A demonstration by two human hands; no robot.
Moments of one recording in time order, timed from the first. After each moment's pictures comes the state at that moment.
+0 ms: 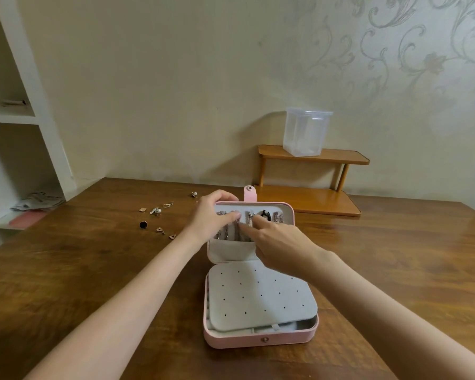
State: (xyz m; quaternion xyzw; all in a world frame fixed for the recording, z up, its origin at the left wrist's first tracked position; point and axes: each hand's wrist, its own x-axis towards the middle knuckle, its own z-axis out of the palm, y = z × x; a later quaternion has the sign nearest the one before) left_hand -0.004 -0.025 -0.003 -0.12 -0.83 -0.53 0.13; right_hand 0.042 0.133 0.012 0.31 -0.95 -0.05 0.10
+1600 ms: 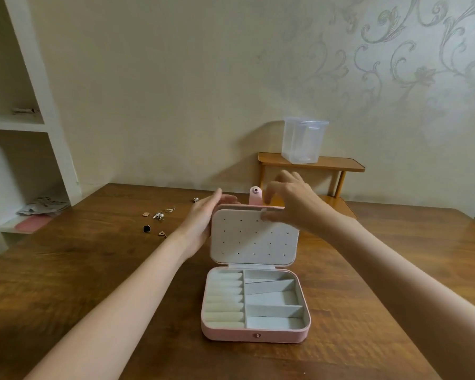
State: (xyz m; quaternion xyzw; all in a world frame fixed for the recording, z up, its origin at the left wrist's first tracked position) left_hand 0.009 -0.031 0.009 -0.08 -0.65 -0.75 -0.02; right_hand 0.021 0.159 0.068 0.24 -0.96 0.09 0.15
